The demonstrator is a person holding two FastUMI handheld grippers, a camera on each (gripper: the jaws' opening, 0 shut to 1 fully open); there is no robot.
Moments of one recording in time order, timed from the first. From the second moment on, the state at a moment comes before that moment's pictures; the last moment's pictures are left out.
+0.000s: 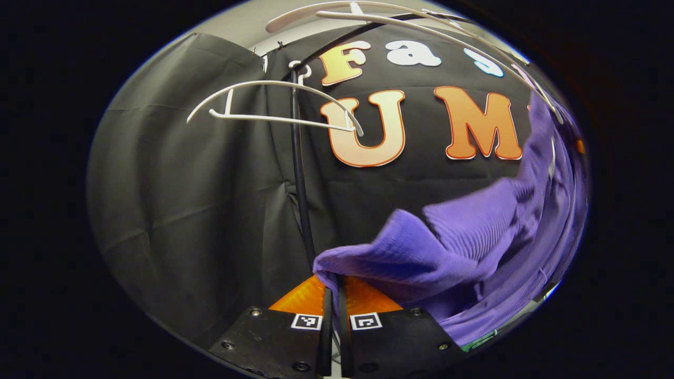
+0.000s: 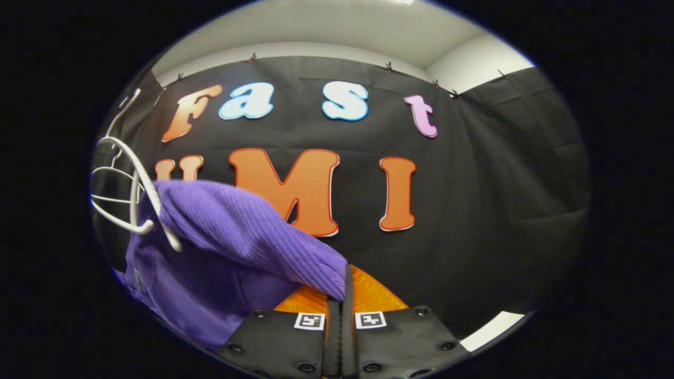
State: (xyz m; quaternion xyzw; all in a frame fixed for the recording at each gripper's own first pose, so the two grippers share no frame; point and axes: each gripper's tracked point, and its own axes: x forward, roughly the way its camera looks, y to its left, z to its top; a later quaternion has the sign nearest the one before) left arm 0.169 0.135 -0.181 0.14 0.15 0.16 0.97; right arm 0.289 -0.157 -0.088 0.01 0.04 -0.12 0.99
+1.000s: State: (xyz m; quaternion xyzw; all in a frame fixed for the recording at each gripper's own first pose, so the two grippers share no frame) left arm 0.171 0.025 -0.158 0.16 0.12 0.01 0.98; right arm 0.191 -0.072 -0.132 -0.01 0.08 -0.02 1.00
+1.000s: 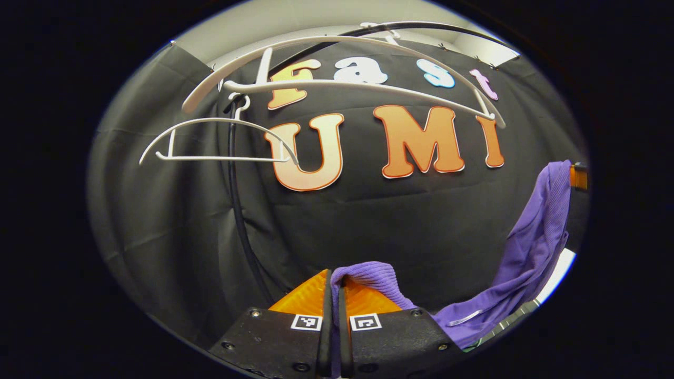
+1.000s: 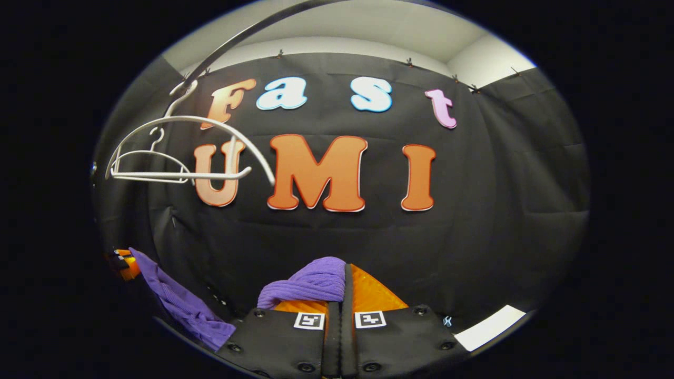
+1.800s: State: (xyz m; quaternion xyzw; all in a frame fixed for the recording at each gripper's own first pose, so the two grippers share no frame) left arm 0.108 -0.023 -0.277 0.06 0.29 -0.06 0.95; right arm 0.151 0.031 -0.320 0.04 0.33 0.05 0.94
